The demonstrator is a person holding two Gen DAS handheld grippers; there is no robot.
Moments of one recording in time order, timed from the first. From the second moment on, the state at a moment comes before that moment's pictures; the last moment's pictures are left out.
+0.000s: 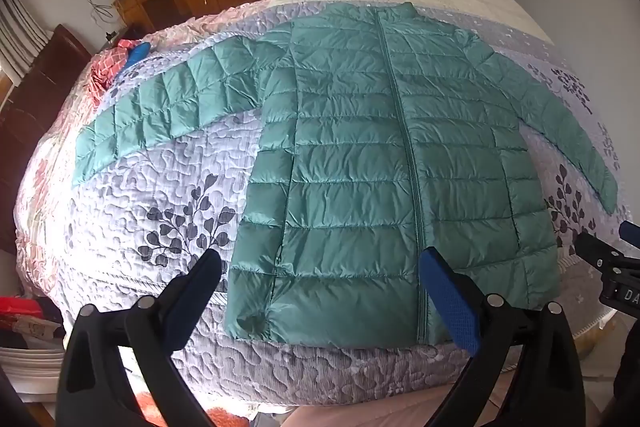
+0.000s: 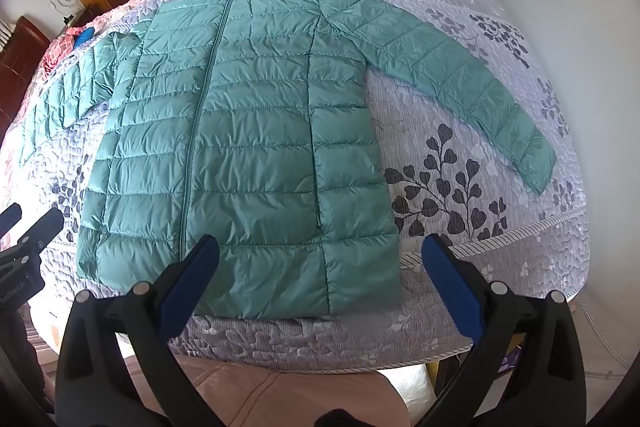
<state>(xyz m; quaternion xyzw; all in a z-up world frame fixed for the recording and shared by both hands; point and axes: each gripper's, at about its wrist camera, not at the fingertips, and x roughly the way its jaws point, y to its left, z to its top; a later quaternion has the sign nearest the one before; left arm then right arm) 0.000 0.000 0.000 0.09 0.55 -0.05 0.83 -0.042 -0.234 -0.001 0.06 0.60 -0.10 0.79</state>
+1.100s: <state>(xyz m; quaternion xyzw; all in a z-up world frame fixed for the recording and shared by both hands) 0.000 0.000 0.000 0.09 0.55 -0.05 0.83 -0.041 -0.235 0.001 0.06 0.60 -0.10 0.79</state>
